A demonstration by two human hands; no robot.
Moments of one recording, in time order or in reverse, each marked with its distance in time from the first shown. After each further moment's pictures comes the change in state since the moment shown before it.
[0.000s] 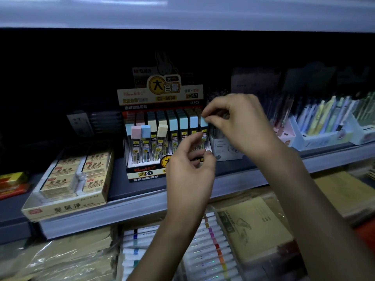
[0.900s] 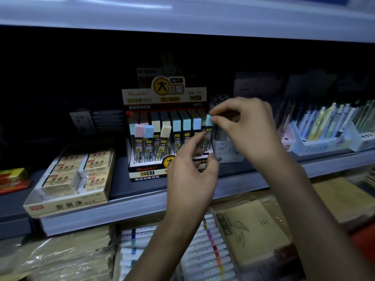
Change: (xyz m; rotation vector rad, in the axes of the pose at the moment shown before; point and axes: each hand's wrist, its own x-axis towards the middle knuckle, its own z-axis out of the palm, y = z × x) left_hand 0.000 -0.001 -0.006 0.121 -0.035 0.091; right_hand -0.010 -0.007 -0.002 0.057 0.110 0.088
